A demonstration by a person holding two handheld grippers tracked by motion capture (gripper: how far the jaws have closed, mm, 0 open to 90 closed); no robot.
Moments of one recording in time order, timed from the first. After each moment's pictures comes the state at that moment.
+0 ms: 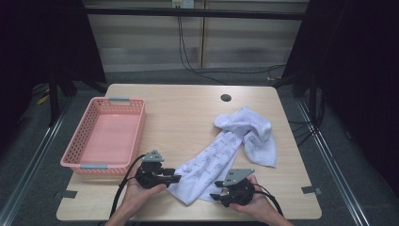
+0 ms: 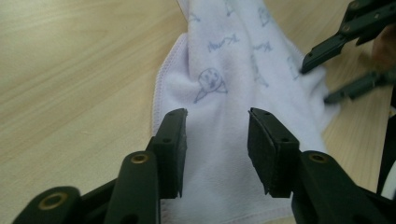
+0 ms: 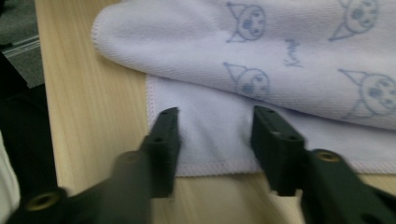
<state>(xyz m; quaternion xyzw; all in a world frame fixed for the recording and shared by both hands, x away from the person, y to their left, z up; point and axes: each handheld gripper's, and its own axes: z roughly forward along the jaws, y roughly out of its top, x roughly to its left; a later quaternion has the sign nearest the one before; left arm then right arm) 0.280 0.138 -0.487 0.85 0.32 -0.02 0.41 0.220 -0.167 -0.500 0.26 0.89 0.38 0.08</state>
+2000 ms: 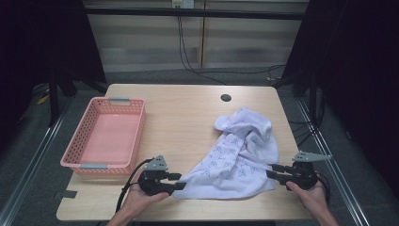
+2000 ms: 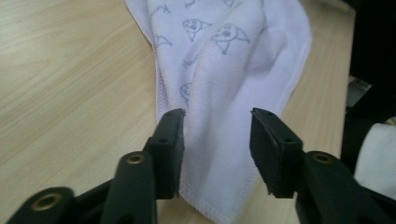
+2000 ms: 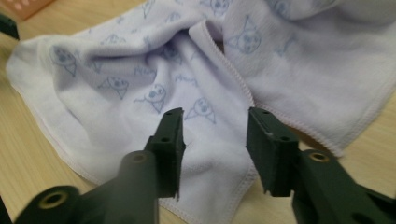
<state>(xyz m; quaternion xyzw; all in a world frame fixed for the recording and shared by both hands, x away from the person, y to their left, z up) 0.266 0.123 -0.481 0.86 0.24 -0.02 0.44 0.229 -0.335 -0.477 0.47 0.77 0.42 0.09</state>
